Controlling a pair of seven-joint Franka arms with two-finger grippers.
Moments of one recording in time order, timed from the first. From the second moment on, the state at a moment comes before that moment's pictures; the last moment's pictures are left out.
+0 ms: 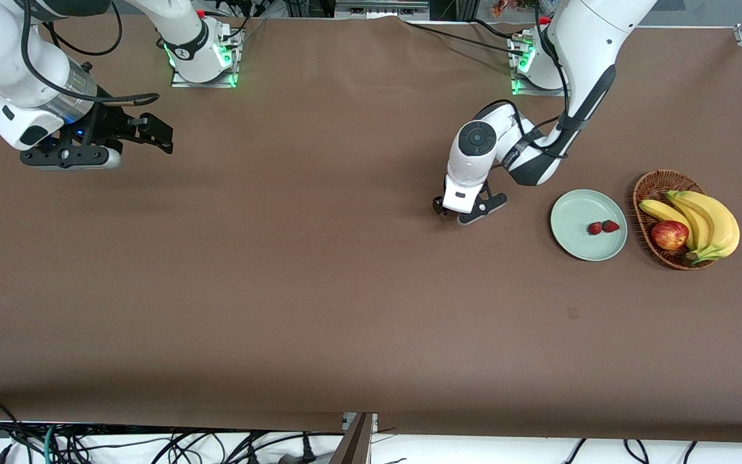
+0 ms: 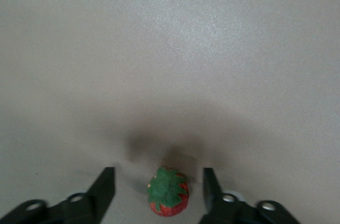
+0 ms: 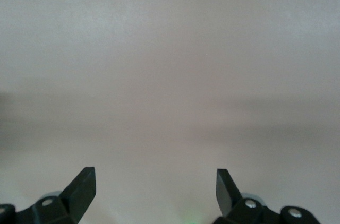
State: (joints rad) left arm -0.11 0.50 -0.47 -2.16 0.42 2.51 -1.40; right arm 0.31 -0.03 -0.09 -1.75 0.06 1.65 0.21
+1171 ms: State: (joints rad) left arm -0.05 0.30 -0.12 -1.99 0.01 2.14 -0.41; right arm 0.27 -0.03 -0.08 -1.75 0.03 1.66 0.11
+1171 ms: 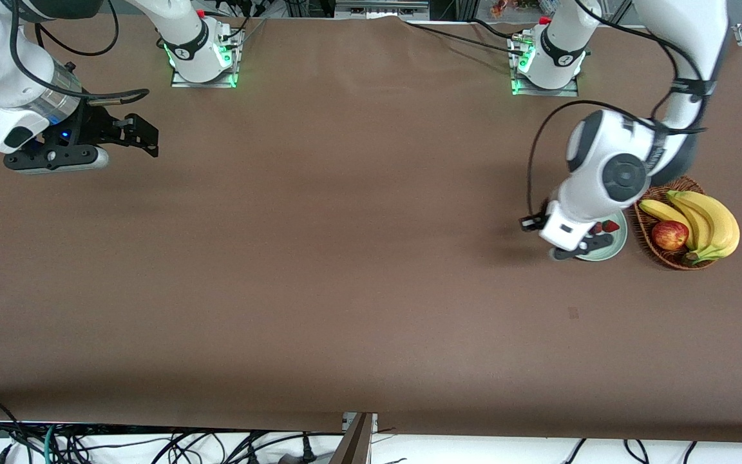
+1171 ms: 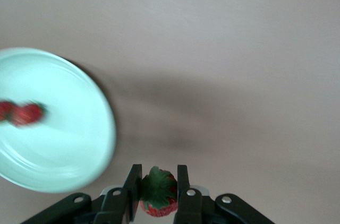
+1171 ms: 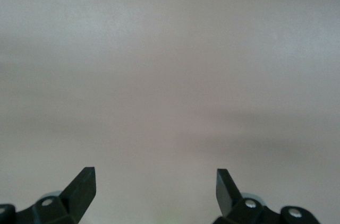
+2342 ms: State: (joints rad) left arm -0.04 0.27 0.05 -2.11 -0.05 2.28 0.03; right arm 0.27 -0.03 -0.10 -1.74 0.03 1.66 0.07
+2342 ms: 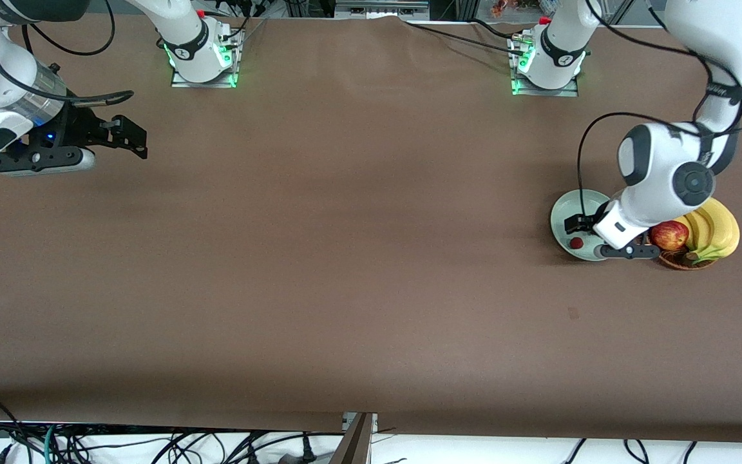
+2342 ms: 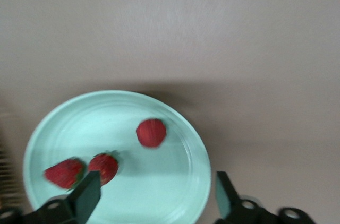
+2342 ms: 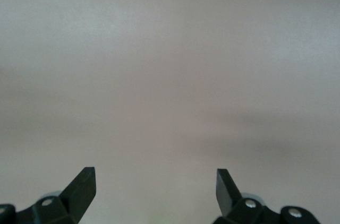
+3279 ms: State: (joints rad) left arm -0.09 0.07 0.04 -1.68 -0.05 1.62 0.02; right arm 0.27 -0.03 -0.09 -1.74 0.03 1.66 0.06
